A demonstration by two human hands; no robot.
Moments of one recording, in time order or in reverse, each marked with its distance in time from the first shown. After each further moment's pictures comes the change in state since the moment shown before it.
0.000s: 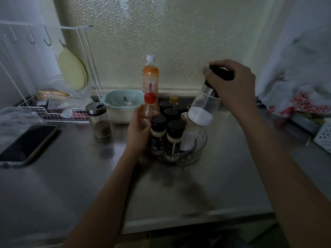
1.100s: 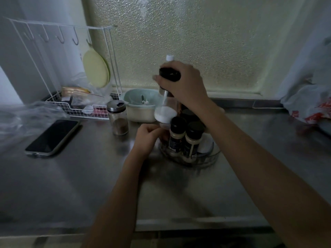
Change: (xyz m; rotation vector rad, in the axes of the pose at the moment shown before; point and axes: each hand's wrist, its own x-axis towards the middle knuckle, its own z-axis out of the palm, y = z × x) left_hand -0.003 -0.007 -0.027 -0.095 -0.139 -0.072; right_hand 0.001 -0.046 0.122 -0.059 -0.302 -0.186
